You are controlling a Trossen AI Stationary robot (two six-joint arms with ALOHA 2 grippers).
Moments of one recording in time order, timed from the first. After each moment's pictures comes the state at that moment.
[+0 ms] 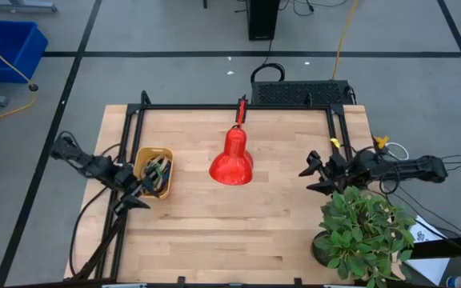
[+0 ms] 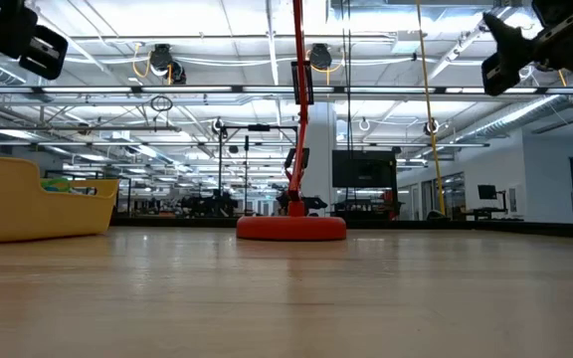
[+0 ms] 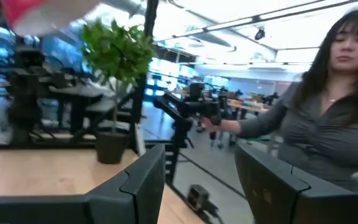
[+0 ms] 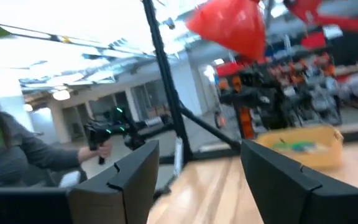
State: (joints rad) left arm -0.48 0.00 0.01 0.23 0.10 -0.22; right arm 0.04 0.20 0.02 0.45 -0.28 0.35
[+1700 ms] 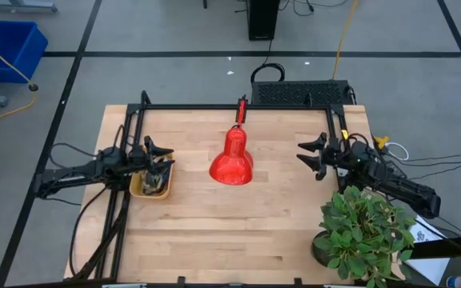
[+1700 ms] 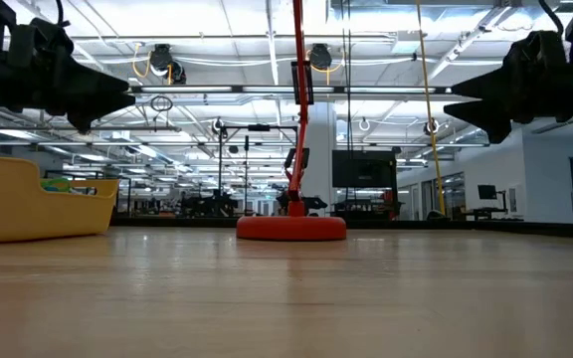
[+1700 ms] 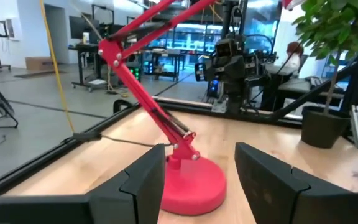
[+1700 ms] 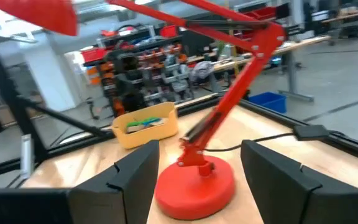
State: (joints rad) left arm 0.16 0.01 0.01 0.04 -0.03 -0.08; right arm -0.45 0.00 0.02 0.03 -0.24 0.27
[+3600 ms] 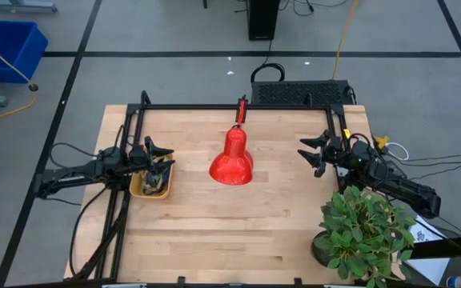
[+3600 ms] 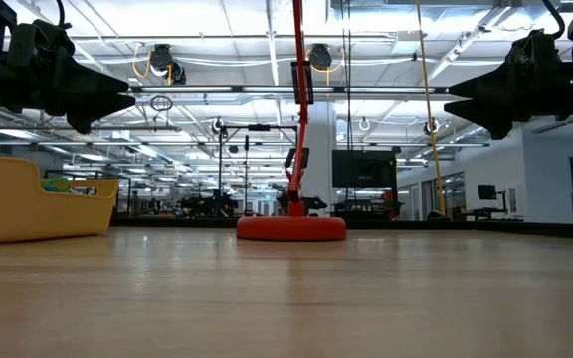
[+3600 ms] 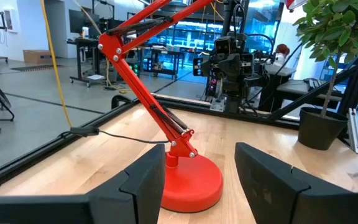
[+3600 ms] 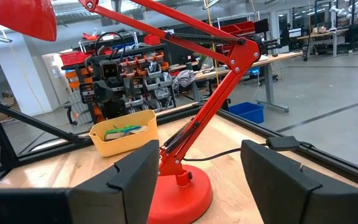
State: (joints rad) left arm 0.16 0.01 0.01 0.02 -0.03 -0.11; right arm -0.45 0.01 0.02 0.07 -0.16 0.22
